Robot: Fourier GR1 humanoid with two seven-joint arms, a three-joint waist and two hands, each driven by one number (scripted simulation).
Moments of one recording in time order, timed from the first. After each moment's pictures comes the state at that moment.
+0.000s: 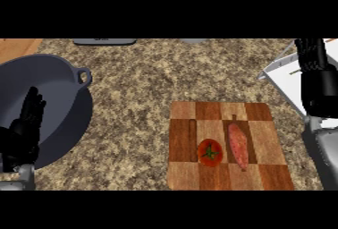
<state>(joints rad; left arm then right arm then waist) -0.03 0.40 -0.03 -1.54 0.12 0.37 0.06 -0.40 -0.39 0.01 -1.45 -0.11 -0.24 -0.16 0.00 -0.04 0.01</state>
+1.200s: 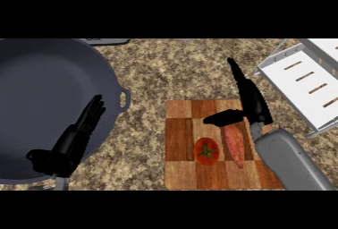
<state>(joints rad) 0.00 0.30 -0.24 -1.64 0.19 0.08 0.00 -0.47 -0.33 0.39 -1.34 0.21 -0.30 0.33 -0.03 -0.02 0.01</state>
